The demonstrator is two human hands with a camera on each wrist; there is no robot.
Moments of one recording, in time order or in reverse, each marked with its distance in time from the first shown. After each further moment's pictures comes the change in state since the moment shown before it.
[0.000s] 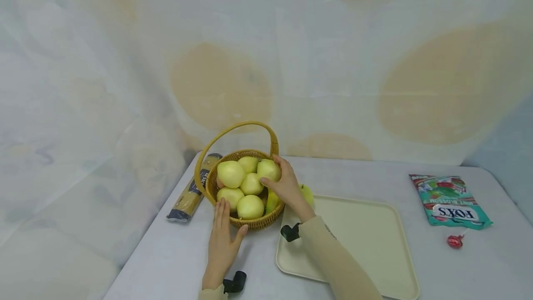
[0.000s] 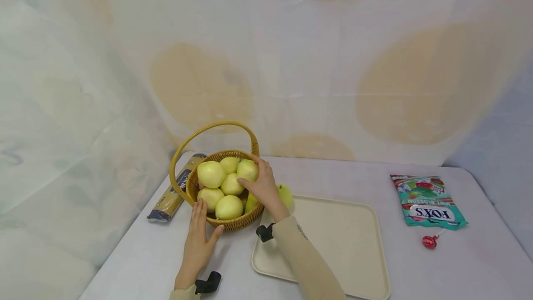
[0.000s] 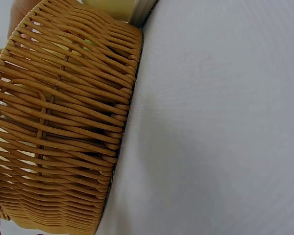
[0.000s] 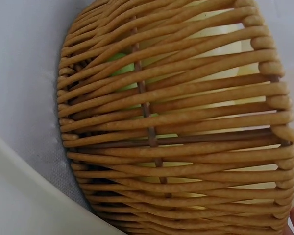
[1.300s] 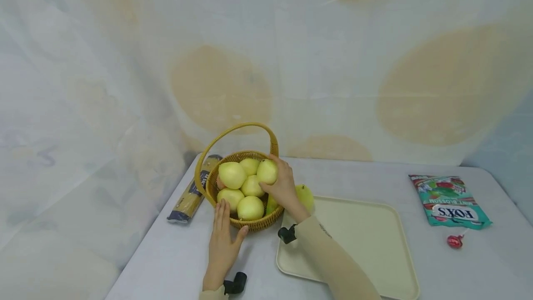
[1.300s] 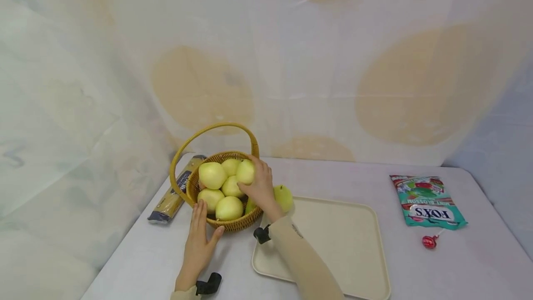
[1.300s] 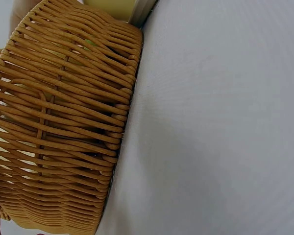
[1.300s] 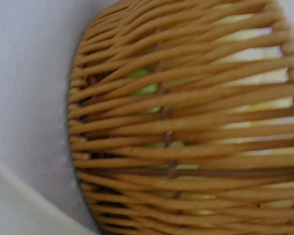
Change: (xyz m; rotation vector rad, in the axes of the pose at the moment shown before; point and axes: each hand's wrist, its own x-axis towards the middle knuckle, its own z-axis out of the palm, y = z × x) left_hand -0.001 0.003 -0.003 0.004 -0.009 0.002; right_hand 0.006 0.007 0.016 -0.068 0.118 -0.118
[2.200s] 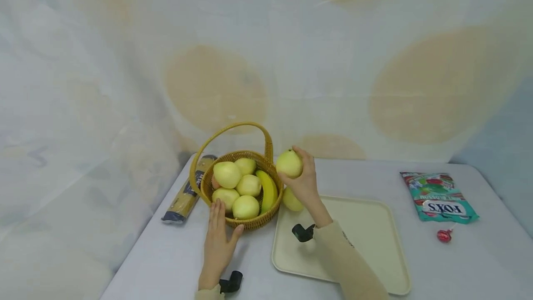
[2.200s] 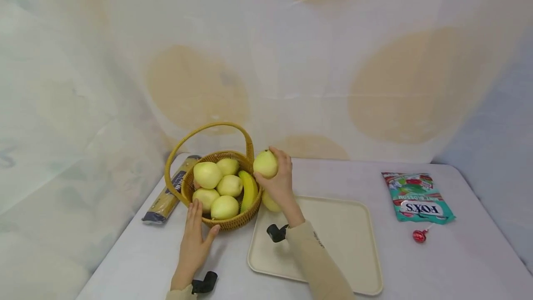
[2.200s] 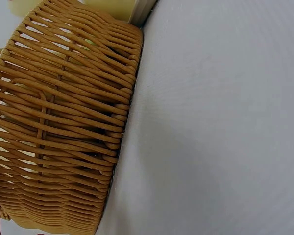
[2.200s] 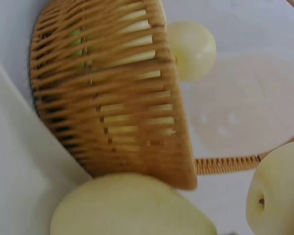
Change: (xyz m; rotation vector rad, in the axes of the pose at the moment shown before) left_hand 0.000 -0.001 0.001 -0.014 -0.025 -0.007; right_hand -0.017 -0.011 -0.069 0.118 0.162 -0.007
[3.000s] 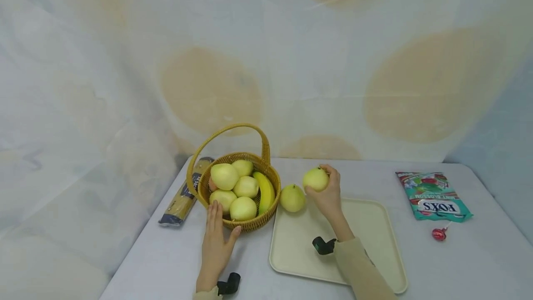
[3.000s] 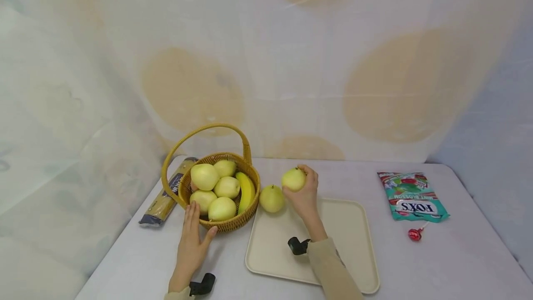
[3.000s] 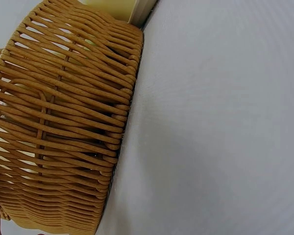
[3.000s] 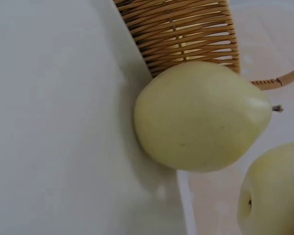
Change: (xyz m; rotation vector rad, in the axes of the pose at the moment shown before) left_hand 0.001 -0.001 -0.001 0.007 0.004 0.006; right_hand -0.027 0.047 -0.050 -0.037 0.095 0.238
